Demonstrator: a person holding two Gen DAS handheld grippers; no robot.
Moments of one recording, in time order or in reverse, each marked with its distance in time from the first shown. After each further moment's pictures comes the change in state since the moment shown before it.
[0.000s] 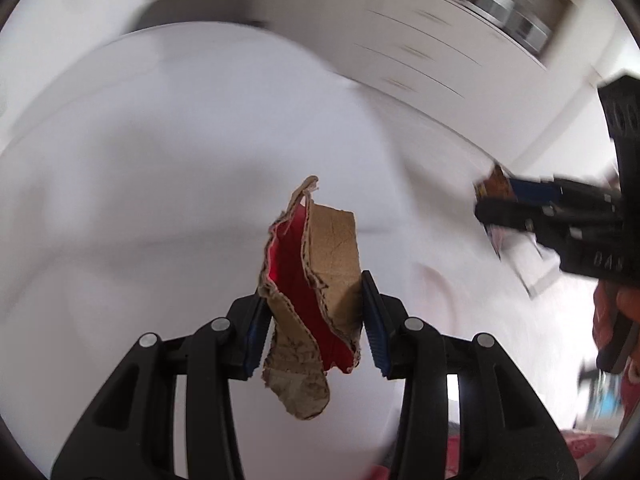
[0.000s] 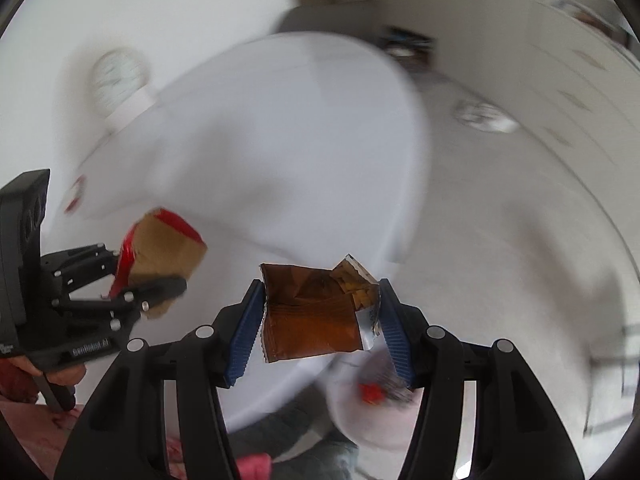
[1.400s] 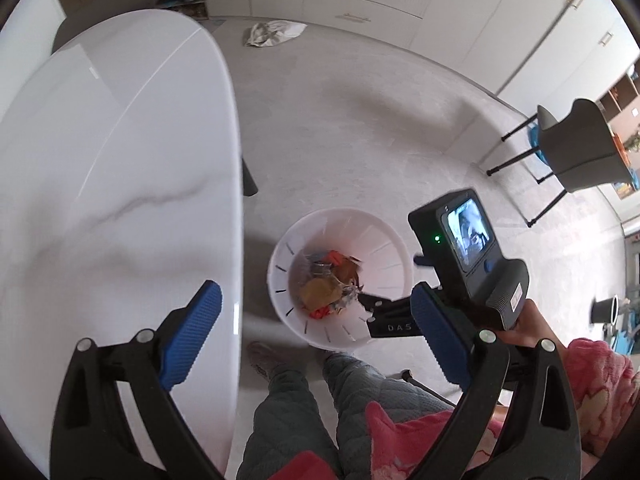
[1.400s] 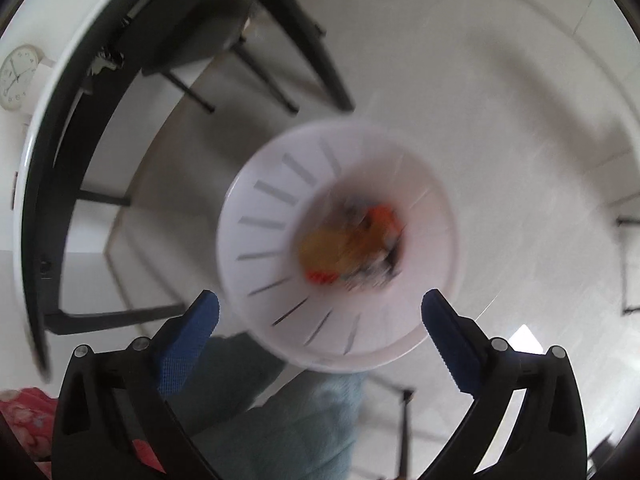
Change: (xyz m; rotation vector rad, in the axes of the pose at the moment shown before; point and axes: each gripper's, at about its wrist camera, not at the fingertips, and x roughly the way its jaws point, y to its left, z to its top) left arm 0.052 -0.144 0.011 0.107 0.198 0.050; right arm 0.148 -0.135 -0.178 0.279 0.436 0.046
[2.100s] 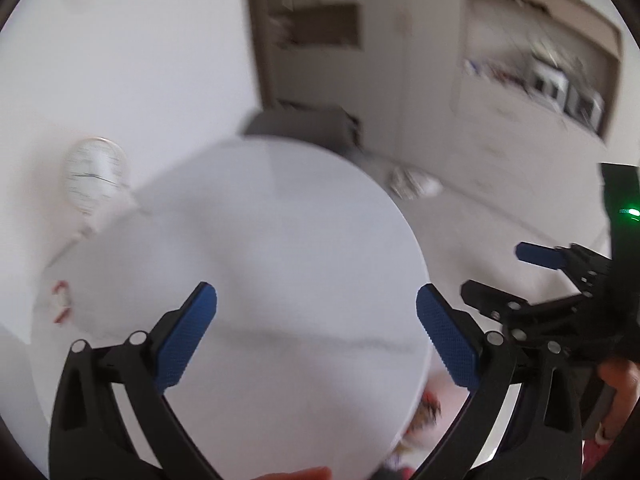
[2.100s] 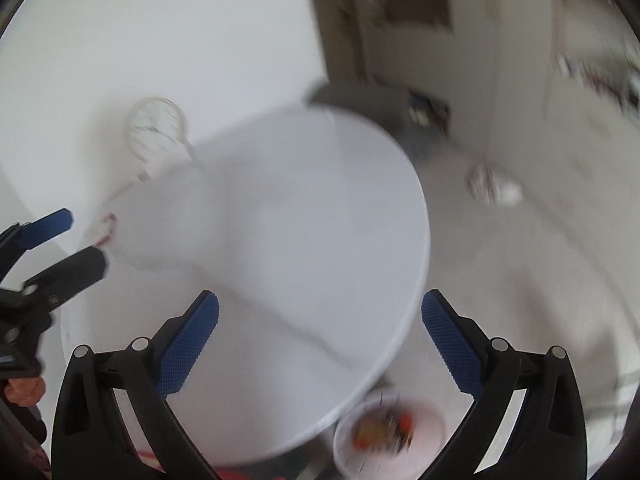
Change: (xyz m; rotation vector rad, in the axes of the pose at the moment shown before) left arm -0.262 0.135 0.005 -0.346 -0.529 0.392; right arm -0.340 0.263 0.075 -0.473 -0.653 0.026
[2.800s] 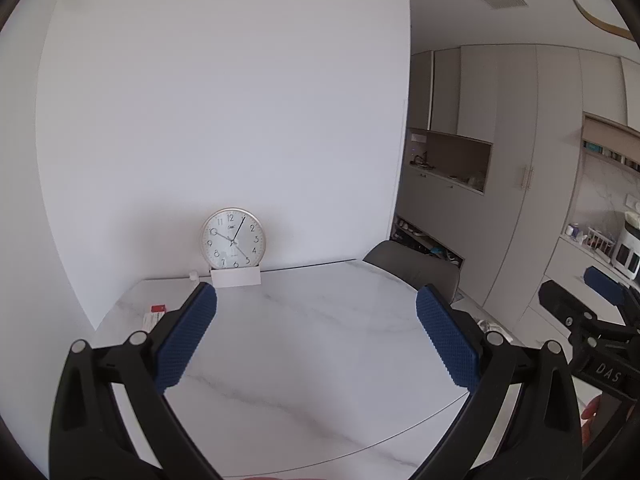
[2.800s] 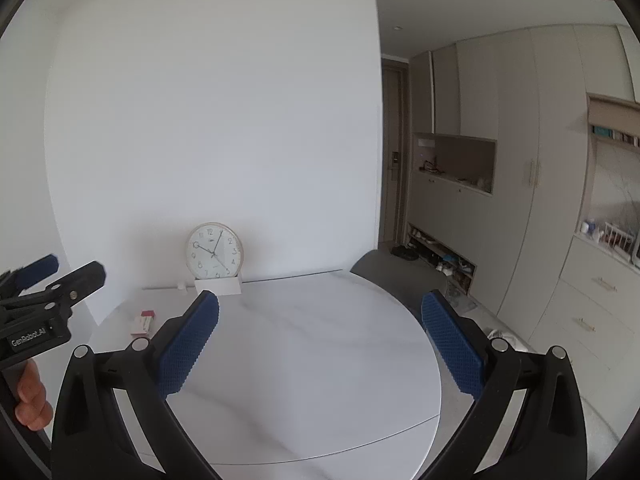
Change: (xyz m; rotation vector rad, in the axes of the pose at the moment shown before) left arm -0.162 0.099 0.098 -0.346 -0.345 0.336; right arm -0.132 0.092 0.155 -0.170 -0.417 0.051
